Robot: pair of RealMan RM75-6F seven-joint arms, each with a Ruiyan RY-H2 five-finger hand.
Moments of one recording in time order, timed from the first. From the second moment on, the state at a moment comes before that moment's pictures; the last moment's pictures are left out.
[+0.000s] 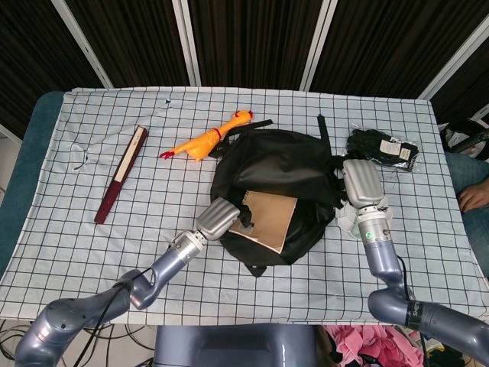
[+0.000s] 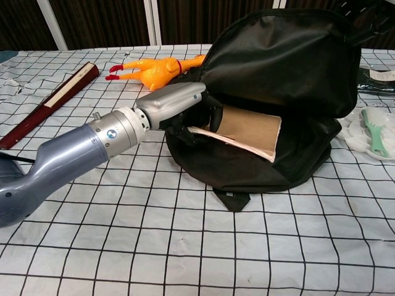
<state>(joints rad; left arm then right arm) -0.95 -2.00 -0.10 -0.78 1.57 1.05 -0.36 0.65 -1.43 0.36 -1.48 -1.08 1.15 -0.16</state>
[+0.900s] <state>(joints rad) -0.91 -1.81 -0.09 -1.01 1.55 1.02 -0.34 0.66 -1.45 0.34 -1.46 -1.06 1.16 -0.21</state>
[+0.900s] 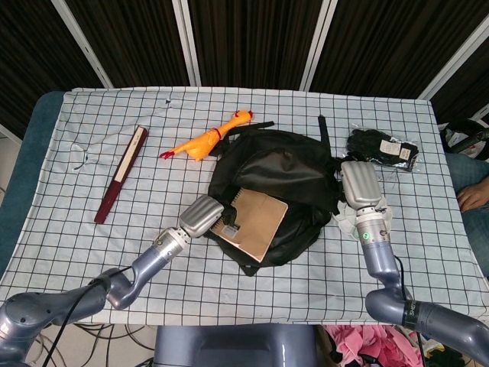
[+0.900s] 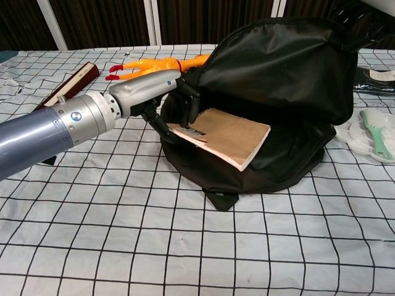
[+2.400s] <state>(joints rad) -0.85 -1.20 -0.33 -1.66 1.42 1.11 -0.26 0.65 -1.44 0.34 -1.49 -1.06 1.17 -0.23</state>
